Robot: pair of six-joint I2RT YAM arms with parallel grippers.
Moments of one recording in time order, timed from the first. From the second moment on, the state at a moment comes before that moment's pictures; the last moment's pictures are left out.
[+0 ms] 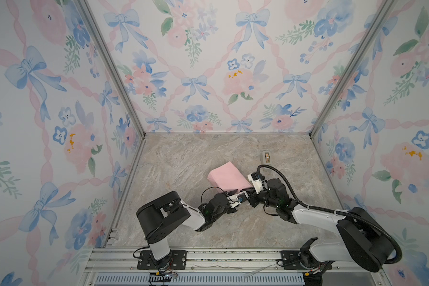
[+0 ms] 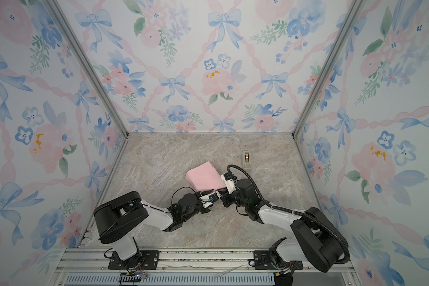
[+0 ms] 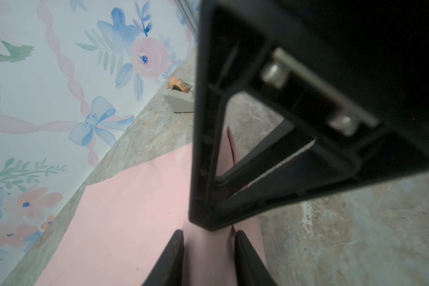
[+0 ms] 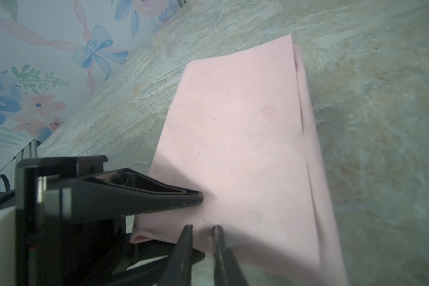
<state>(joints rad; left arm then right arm) -0.97 1.73 0.50 0.92 -0.19 0.50 0.62 1.36 0.45 0.43 -0.32 0.25</state>
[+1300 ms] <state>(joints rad) -0.97 1.73 0.50 0.92 -0.19 0.50 0.61 1.46 0.48 0.53 -0.28 0.25</state>
